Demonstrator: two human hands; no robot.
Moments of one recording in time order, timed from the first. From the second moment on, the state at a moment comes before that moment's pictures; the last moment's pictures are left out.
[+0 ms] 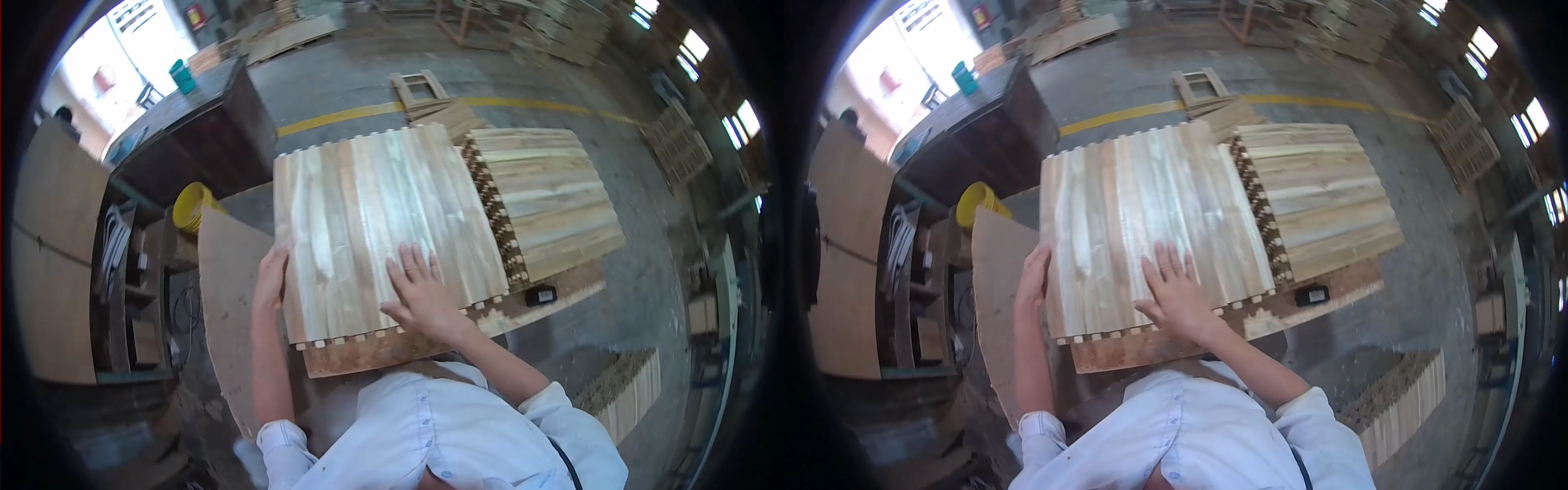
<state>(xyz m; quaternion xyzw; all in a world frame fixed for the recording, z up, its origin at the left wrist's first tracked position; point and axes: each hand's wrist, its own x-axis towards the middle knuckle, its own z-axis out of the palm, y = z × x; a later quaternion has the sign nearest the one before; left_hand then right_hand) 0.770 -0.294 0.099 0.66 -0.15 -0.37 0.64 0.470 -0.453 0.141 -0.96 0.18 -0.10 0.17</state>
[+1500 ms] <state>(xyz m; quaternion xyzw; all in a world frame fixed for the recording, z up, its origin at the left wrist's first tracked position) 0.394 -0.377 0.139 0.65 -0.08 -0.05 0.76 0.269 -0.510 0.148 -0.79 -0.05 -0.18 0.58</state>
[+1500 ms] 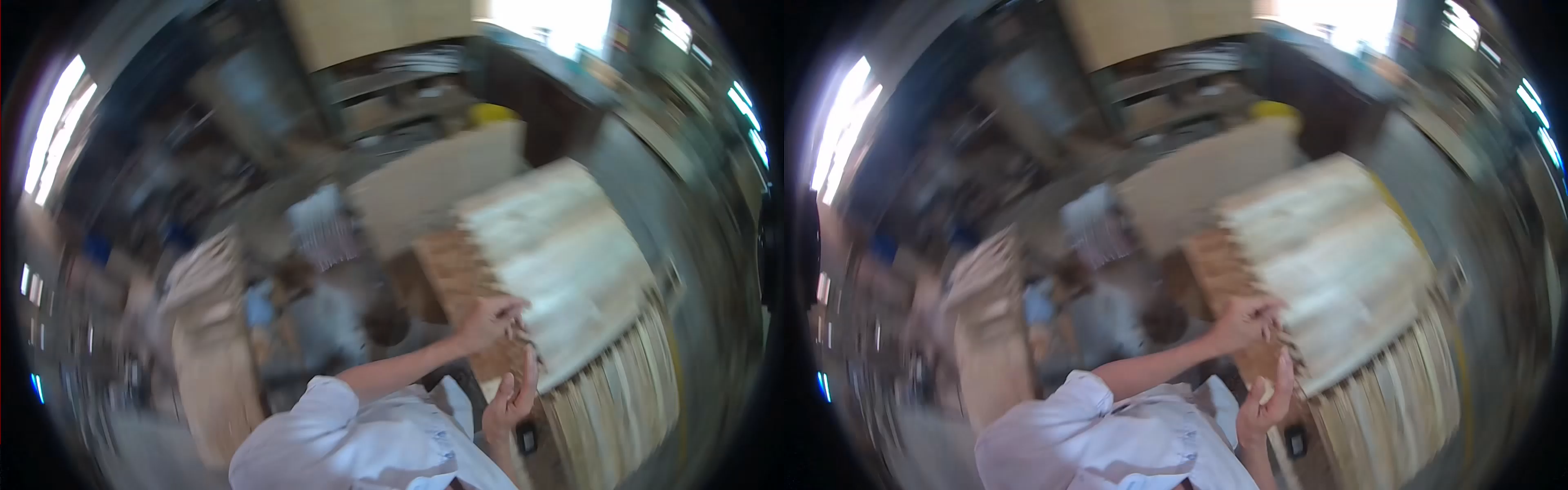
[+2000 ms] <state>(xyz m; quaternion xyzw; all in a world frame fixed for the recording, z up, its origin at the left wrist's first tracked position) -0.089 -0.009 -0.010 0.62 0.57 0.27 0.46 0.225 -0.146 0.020 -0.72 -0.42 0.40 0.38</state>
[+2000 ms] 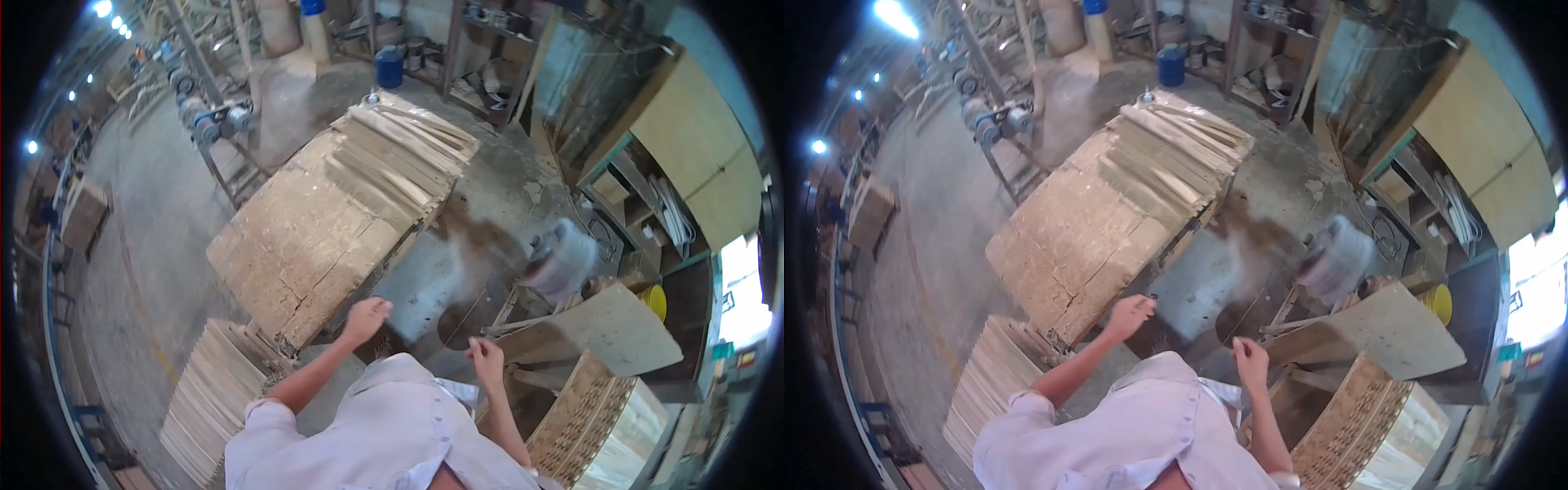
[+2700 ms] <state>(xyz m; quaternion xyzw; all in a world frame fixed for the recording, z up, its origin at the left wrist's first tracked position) -0.083 0.099 -0.024 0.18 0.61 0.45 0.62 0.164 0.304 -0.061 -0.68 -0.68 0.19 0.20</state>
